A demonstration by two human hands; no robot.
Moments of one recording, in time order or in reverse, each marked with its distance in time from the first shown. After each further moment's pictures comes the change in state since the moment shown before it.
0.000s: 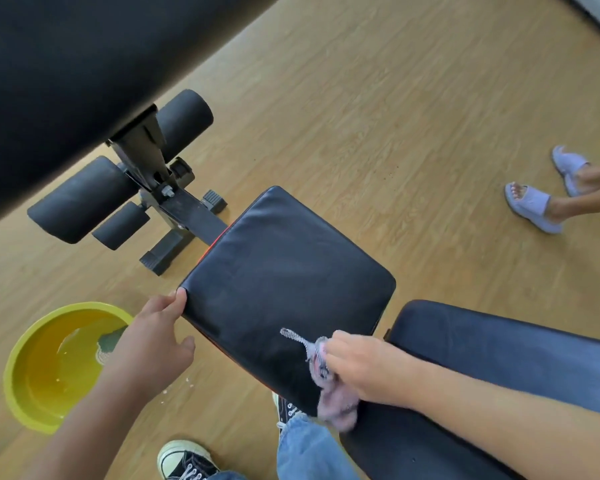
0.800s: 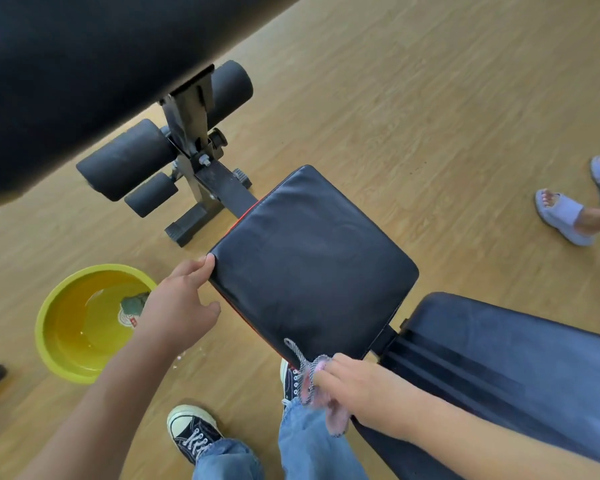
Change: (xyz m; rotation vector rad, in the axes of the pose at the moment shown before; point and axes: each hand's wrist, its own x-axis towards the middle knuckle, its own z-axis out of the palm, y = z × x) left_hand -0.005 -0.007 0.006 -0.077 0.103 0.036; right_hand -0.025 -0.067 -0.003 0.090 -0.117 -0.165
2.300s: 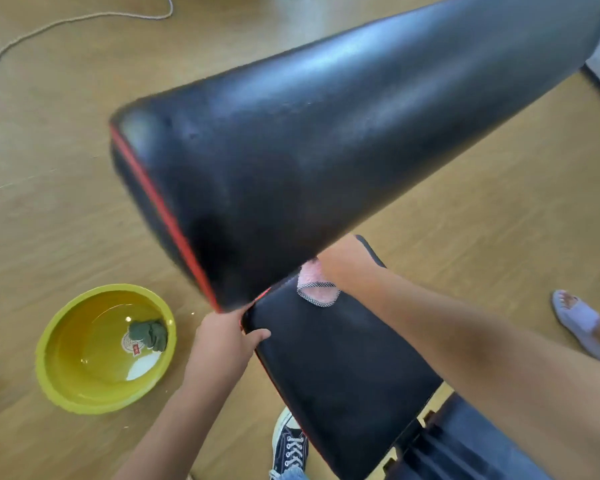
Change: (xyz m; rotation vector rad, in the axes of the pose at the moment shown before) left_hand 0.027 -0.013 0.010 -0.384 0.173 -0.152; right_hand 0.233 0.082 -0.205 -0.325 -0.026 0.372
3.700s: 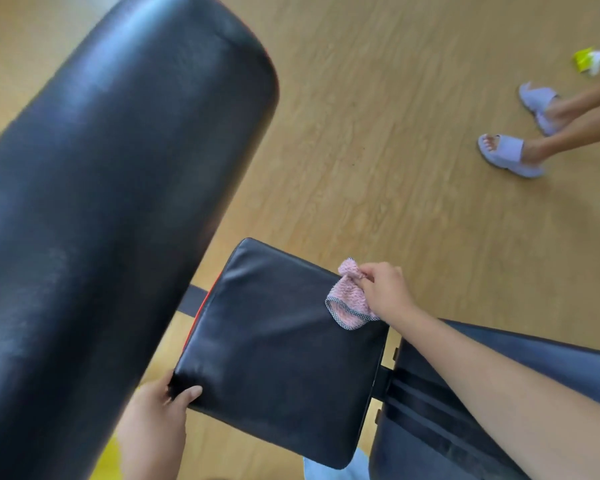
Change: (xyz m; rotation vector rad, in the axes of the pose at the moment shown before) left_hand -0.010 0.045 0.036 0.234 -0.082 -0.138; right_hand -0.169 0.121 0.197 1.112 0.118 1.002
